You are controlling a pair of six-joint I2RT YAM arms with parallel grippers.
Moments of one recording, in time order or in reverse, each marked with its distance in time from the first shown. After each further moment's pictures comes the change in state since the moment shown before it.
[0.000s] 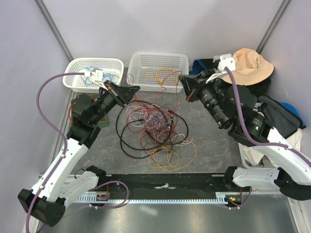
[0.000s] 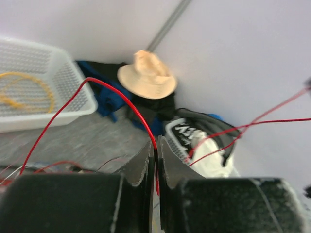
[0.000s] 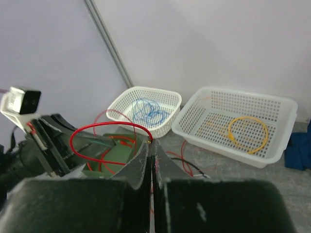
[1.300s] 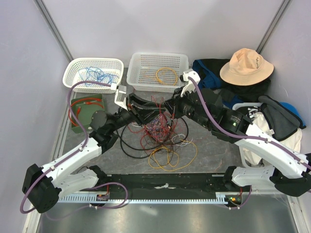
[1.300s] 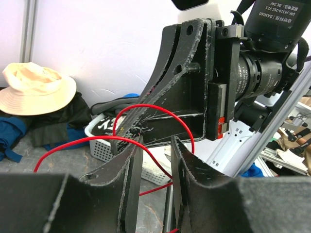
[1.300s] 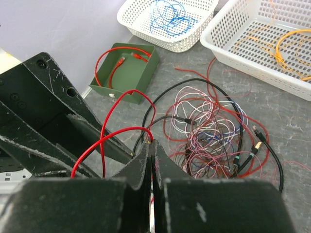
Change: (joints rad) left arm -0.288 0.120 -0.239 0.693 0.217 0.033; right arm -0.008 0.075 -0.114 -0.194 -0.266 0.163
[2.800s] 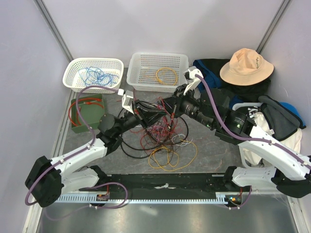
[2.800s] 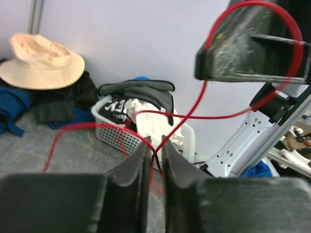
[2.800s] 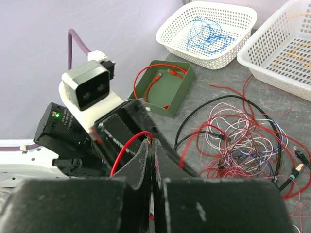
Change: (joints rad) left arm -0.031 0.082 -0.110 0.118 -0.060 -0.001; right arm 0.005 -0.024 -0.001 0.096 -0.087 0.065
